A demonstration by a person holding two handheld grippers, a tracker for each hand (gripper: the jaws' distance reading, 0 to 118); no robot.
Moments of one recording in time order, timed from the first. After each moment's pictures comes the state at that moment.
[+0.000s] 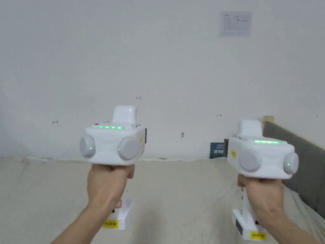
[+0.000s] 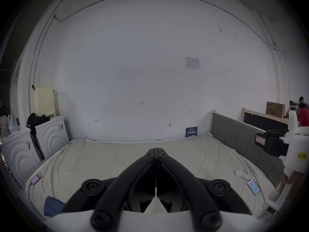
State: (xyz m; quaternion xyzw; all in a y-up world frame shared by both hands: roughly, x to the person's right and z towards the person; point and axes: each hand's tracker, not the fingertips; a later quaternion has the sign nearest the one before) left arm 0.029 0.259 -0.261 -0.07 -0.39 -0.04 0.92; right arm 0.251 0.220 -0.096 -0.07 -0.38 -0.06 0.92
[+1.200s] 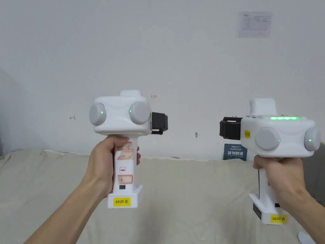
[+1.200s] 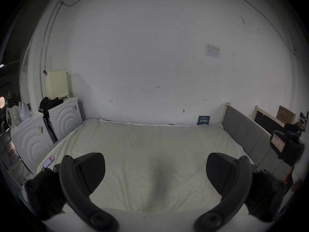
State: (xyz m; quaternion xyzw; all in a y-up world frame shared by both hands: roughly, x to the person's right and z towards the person) left arm 0.007 0.308 -0.282 -0.19 -0.35 -0.01 0.92; right arm 0.224 0.269 -0.101 -0.07 -0.35 -0.02 0.93
